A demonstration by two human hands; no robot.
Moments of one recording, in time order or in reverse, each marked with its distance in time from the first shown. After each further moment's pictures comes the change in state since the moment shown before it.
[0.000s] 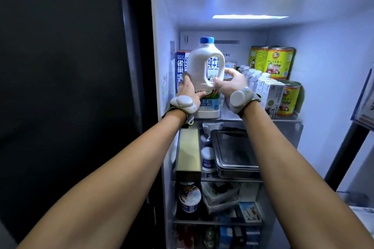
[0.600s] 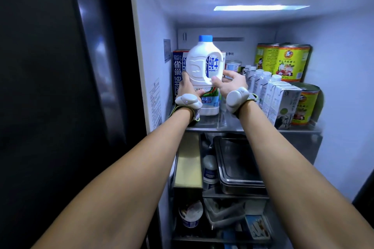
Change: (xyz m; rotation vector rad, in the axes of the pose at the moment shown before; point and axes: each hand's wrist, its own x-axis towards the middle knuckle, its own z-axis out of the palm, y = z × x) left_hand 0.073 -0.025 0.050 -0.030 0.039 -0.124; right_hand 0.065 0.033 0.026 0.114 0.042 0.042
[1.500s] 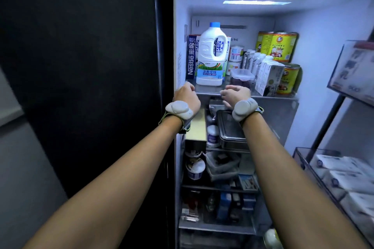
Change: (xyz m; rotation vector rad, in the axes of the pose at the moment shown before) left_hand -0.195 -0.008 -0.105 0.165 -0.016 0.060; right_hand -0.188 -0.009 -0.046 0.176 -0.052 0.299
